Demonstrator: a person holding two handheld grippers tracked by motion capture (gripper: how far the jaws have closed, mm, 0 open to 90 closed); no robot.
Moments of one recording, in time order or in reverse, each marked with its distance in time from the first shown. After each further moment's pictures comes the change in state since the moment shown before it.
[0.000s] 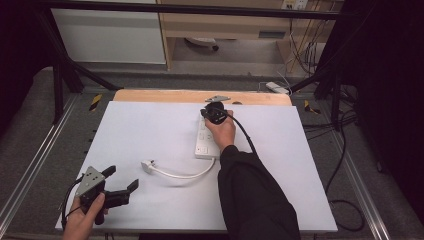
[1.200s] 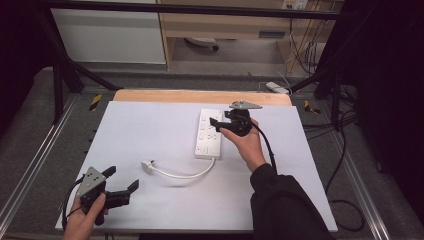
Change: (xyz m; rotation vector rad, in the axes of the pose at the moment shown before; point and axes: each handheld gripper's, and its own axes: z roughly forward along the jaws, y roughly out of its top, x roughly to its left) left arm -0.002 -0.001 0.001 0.010 0.007 0.009; right arm -0.002 -0.008 -0.121 -0.102 0.075 0.072
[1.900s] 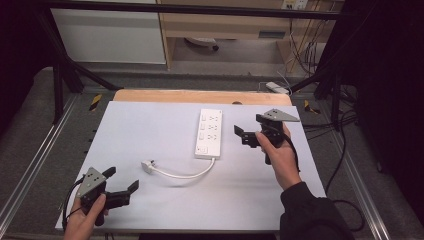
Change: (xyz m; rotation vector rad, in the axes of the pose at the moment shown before) left arm 0.000 -0.001 0.000 0.007 0.011 -0.007; right arm -0.016 -0.012 -0.099 -0.100 -0.057 -0.022
